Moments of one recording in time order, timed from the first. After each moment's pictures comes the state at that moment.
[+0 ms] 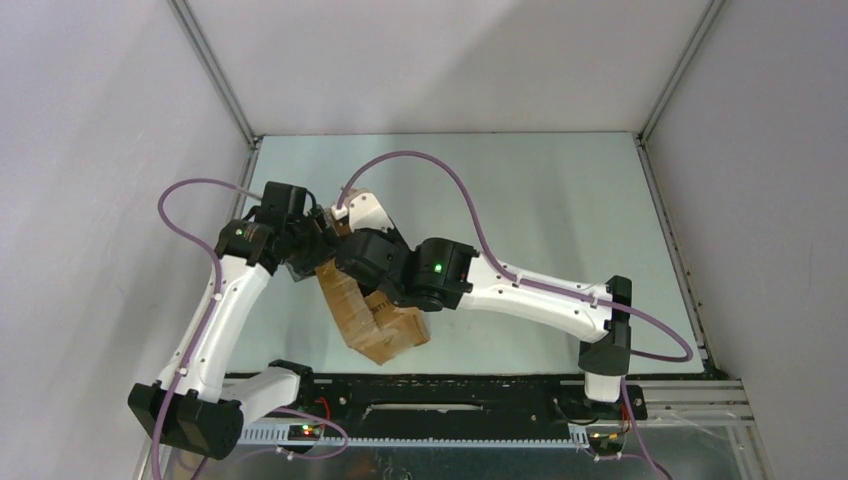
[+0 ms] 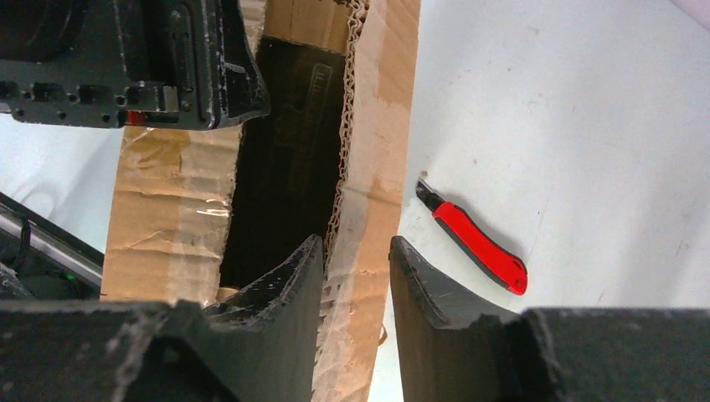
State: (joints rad) left arm -0.23 1.09 1.18 -1.10 -0.01 -0.74; right arm 1.33 1.85 2.00 -0.94 0.69 0.41
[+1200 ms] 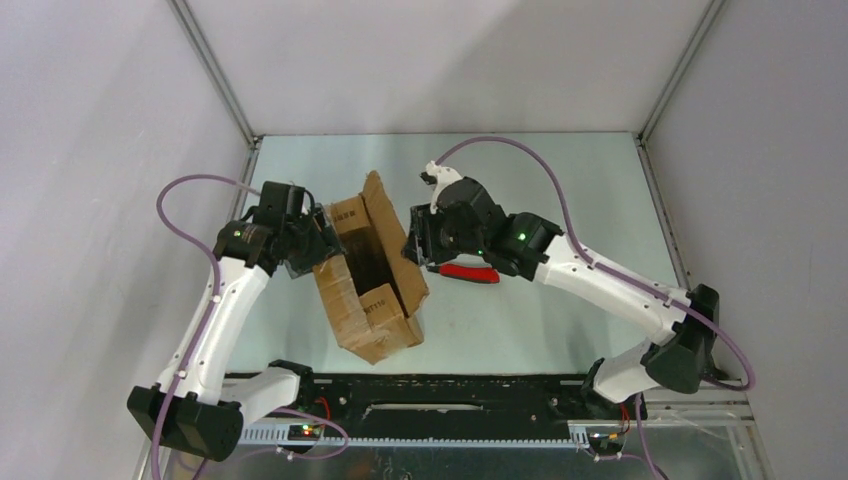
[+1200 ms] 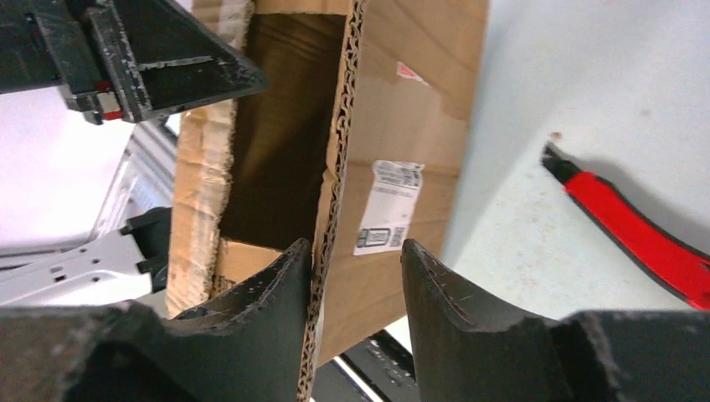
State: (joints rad) left arm -0.23 1.08 1.18 -1.08 -0.01 -0.68; right arm 0.99 1.47 1.44 -0.56 0.04 0.59
